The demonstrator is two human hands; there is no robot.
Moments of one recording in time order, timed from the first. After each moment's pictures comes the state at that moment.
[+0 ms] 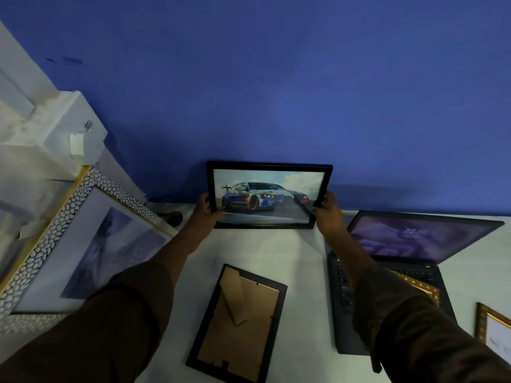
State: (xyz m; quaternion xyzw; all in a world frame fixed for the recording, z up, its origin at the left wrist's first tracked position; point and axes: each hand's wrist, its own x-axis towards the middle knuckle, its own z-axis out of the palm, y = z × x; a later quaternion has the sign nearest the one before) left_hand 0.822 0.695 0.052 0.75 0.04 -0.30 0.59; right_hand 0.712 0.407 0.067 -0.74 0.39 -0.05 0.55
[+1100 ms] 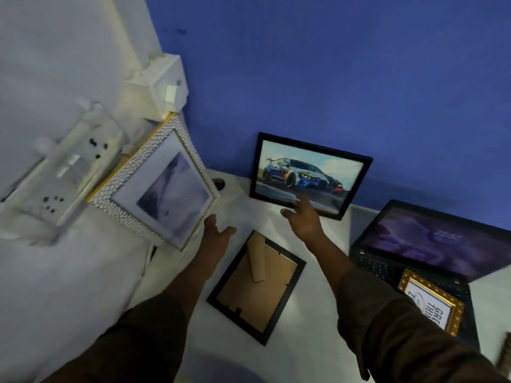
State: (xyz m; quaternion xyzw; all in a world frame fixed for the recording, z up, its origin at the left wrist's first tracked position) left_hand 0.660 0.759 0.051 0.72 0.23 -0.17 0.63; right_hand 0.678 0.531 0.061 -0.82 0.21 0.08 0.52
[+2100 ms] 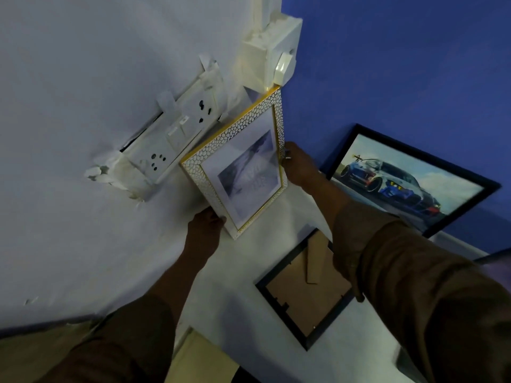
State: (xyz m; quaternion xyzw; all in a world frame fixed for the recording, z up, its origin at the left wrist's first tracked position) left_hand 0.627 0.928 0.050 0.89 0.16 -0.01 0.43; right_hand 0.816 0.712 0.076 -0.89 -0.04 0.16 0.43
